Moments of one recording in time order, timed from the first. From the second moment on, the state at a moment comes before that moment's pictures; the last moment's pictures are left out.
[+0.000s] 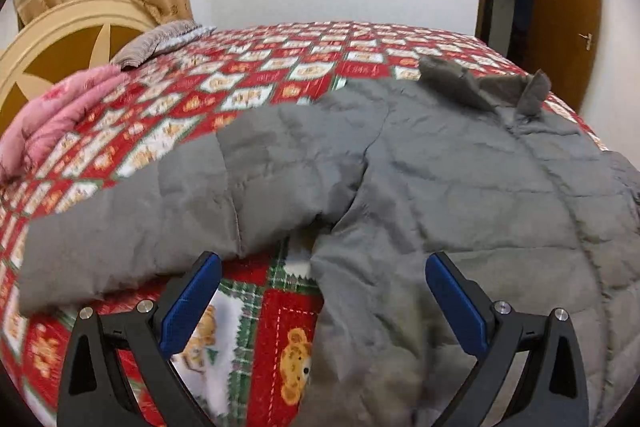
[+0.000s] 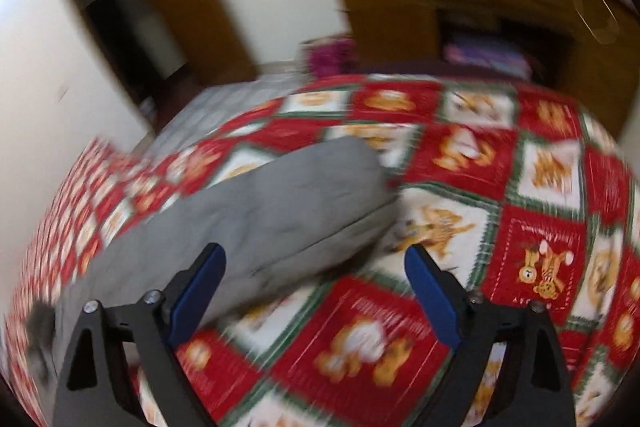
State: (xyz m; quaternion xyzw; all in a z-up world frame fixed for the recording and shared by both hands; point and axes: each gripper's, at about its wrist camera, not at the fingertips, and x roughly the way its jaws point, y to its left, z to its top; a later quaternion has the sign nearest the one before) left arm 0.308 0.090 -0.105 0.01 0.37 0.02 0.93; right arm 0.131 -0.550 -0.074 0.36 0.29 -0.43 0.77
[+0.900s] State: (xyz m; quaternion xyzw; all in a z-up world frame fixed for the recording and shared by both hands) left arm 0.300 0.099 -0.132 -0.04 0.37 0.02 0.93; right arm 0.206 -0.461 0.043 0.10 0.28 -0.33 0.90
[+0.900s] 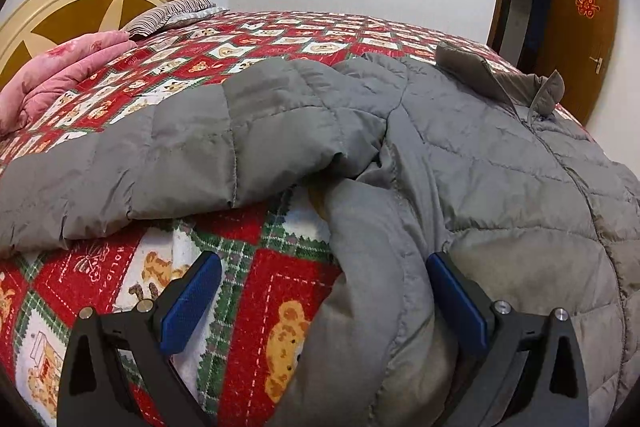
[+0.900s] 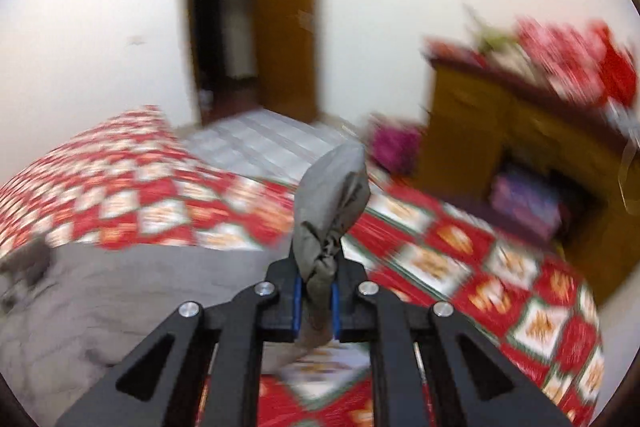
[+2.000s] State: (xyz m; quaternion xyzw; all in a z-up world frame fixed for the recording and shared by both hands) left arm 0.294 0.118 -0.134 -0.10 0.34 -0.02 0.94; right arm 0.339 -0.123 -0.035 0.17 0.32 0.22 0.91
